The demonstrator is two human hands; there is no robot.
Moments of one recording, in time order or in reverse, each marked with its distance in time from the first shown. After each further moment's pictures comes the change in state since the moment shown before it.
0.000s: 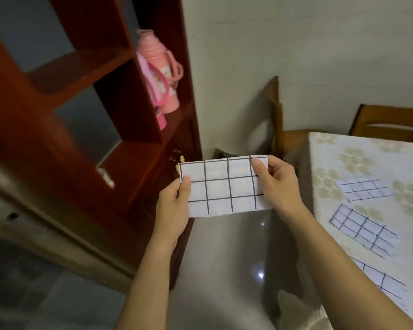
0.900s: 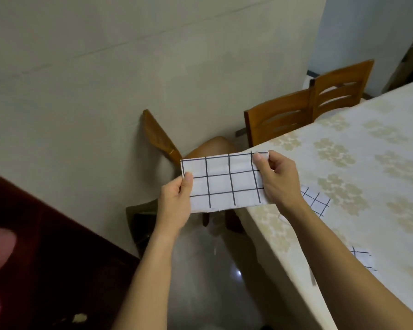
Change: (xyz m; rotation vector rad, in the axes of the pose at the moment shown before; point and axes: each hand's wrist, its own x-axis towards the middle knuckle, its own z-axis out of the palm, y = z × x) left_hand 0.376 0.077 0.332 -0.060 -0.656 0.171; right_hand 0.302 0.137 -0.157 -0.146 0.698 0.218
